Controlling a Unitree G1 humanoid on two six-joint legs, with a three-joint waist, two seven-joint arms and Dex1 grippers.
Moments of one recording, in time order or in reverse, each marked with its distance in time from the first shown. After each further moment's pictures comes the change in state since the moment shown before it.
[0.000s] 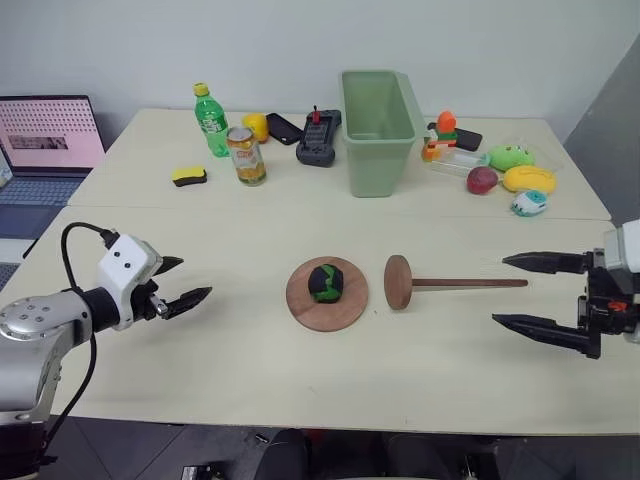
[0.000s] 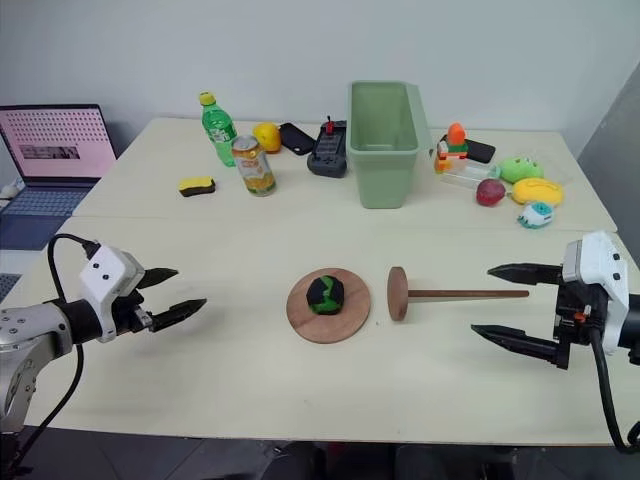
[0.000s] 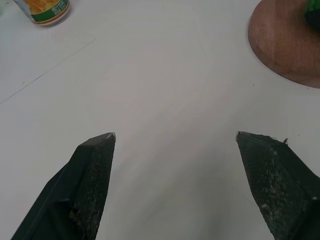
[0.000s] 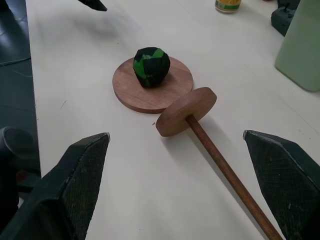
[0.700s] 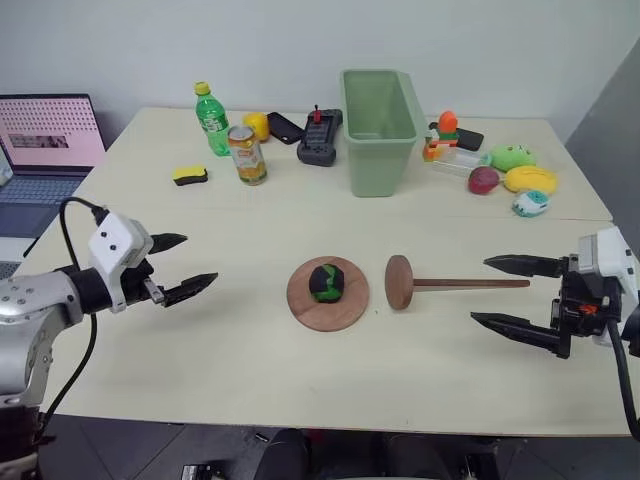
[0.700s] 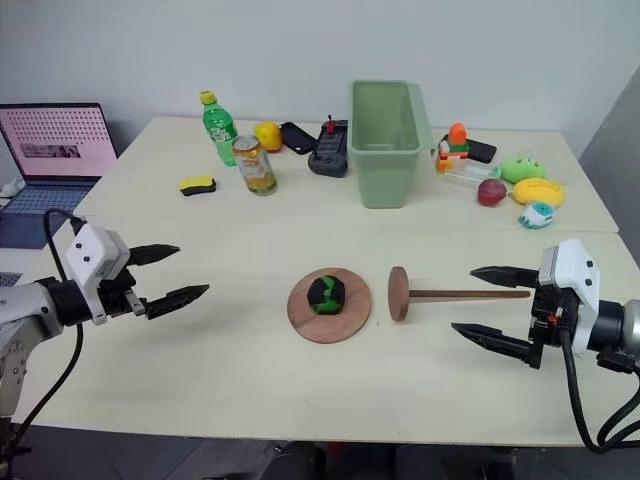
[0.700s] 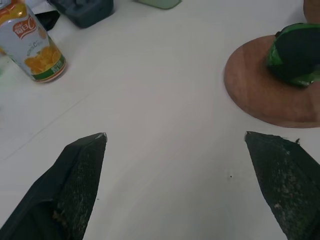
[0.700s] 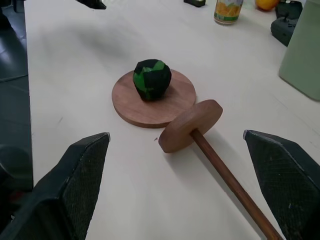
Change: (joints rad) left arm -0.134 0.018 -0.005 0.025 -0.059 -0.043 -0.136; right arm -0.044 0.103 0.066 -0.062 0.005 0.053 -0.098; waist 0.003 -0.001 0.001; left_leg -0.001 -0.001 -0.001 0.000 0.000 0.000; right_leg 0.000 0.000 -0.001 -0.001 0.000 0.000
